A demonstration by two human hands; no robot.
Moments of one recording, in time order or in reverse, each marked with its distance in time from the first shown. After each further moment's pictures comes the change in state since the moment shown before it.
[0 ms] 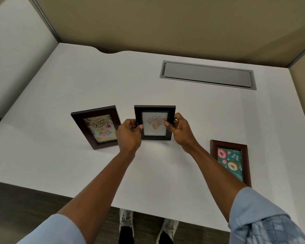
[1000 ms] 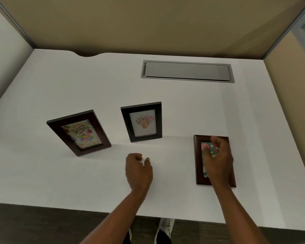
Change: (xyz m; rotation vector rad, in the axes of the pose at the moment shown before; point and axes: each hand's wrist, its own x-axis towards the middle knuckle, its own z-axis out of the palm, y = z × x) left_hand -0.121 -0.040 0.052 0.229 0.005 -0.154; right_hand -0.134 0.057 -0.115 -0.421 0.826 -0.075
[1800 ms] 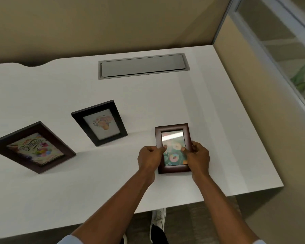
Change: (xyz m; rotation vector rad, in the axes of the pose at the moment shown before) left_hand -0.055 0.055 0.104 -0.089 -0.511 -0.204; right_hand -0.011 0.046 -0.051 0.161 -0.074 0.568
